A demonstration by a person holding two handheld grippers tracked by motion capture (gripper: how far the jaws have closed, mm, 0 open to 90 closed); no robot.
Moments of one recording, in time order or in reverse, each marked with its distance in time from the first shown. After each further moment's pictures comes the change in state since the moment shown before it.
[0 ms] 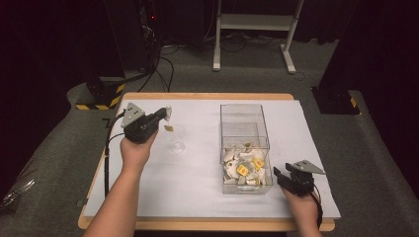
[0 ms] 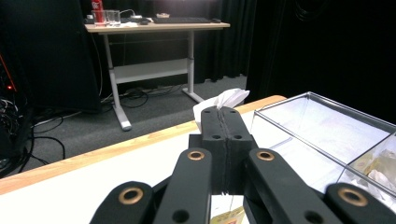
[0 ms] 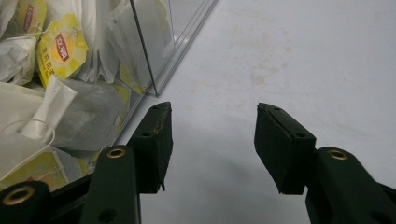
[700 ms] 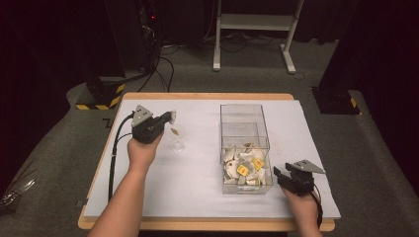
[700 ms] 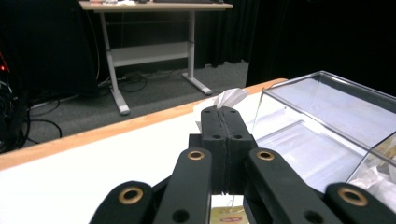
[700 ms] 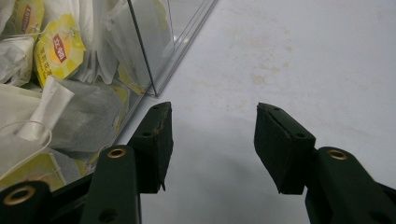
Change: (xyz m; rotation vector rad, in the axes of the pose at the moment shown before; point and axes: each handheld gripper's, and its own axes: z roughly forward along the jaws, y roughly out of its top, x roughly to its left) left arm 0.002 -0.024 0.025 0.074 0.001 -0.030; right arm -0.001 0.000 0.002 0.002 0.008 0.006
